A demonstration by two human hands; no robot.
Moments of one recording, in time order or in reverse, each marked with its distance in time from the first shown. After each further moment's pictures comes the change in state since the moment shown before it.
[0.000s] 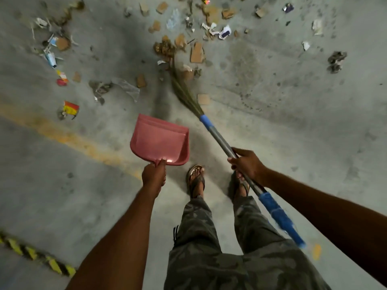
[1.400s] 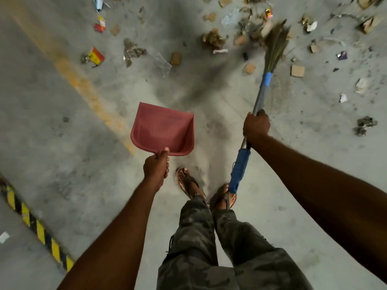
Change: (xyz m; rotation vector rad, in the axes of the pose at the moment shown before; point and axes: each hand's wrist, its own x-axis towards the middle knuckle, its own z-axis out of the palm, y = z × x) left_hand -0.020 -0.037 0.035 -0.407 0.113 -0.106; right_hand 0.139 -0.106 0.005 -0.224 0.464 -0.236
